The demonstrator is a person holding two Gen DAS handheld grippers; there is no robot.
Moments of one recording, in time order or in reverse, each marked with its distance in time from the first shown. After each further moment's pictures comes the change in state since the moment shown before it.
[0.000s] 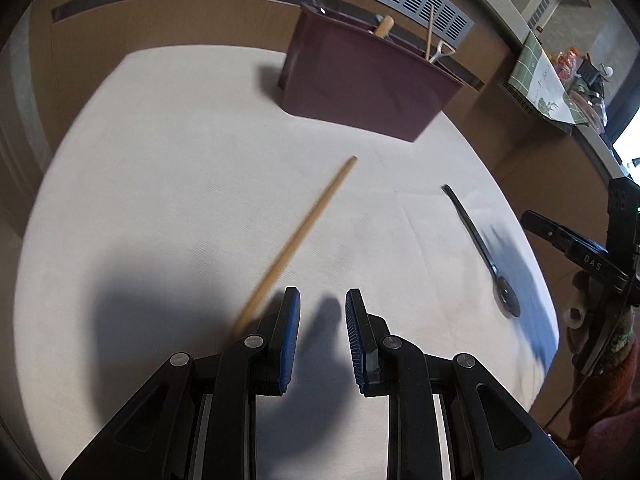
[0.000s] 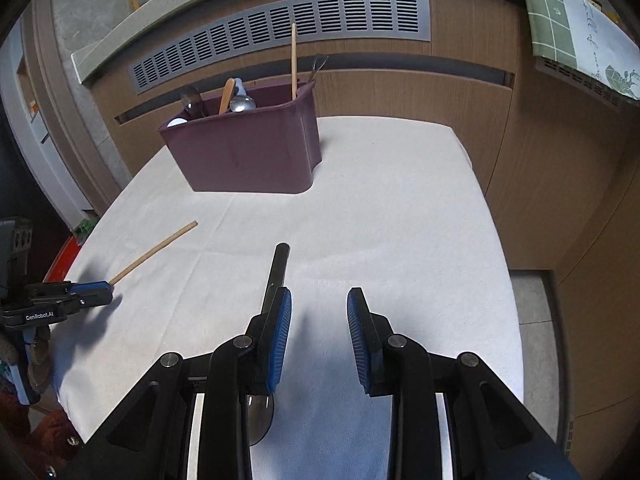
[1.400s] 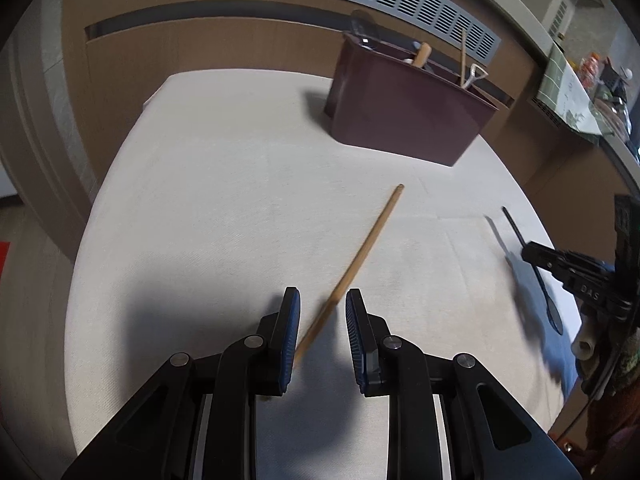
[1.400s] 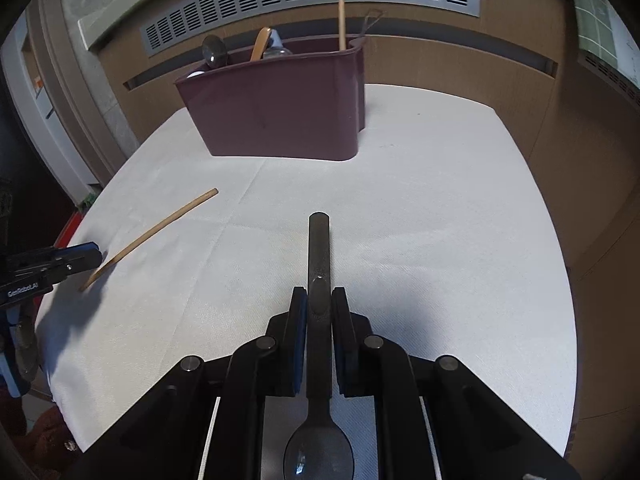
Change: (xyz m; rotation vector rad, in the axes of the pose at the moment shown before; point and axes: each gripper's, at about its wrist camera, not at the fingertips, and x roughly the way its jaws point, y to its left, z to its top) left arm -0.021 0.025 0.006 -0.029 -0.075 0.146; right arm 0.034 0.034 -0.005 -0.036 0.082 0.022
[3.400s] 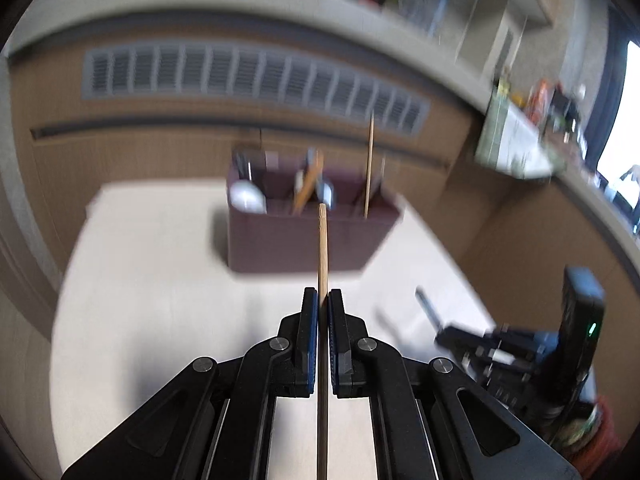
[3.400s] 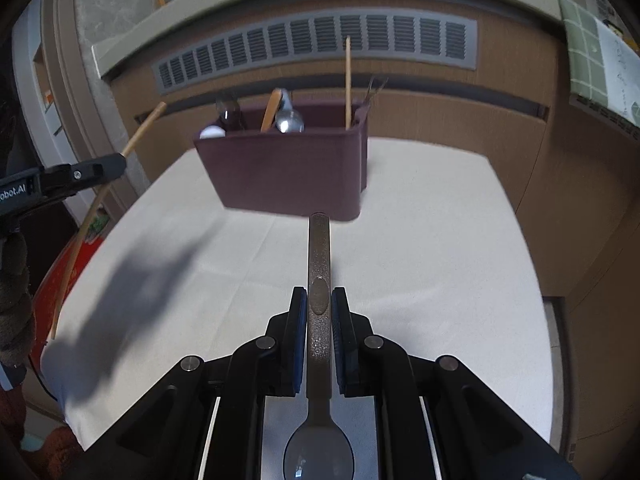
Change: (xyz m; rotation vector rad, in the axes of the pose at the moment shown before) left arm -0.020 -0.089 0.070 0.108 -0.164 -0.125; right arm -0.023 0.006 0.025 -0.034 -0.106 -0.001
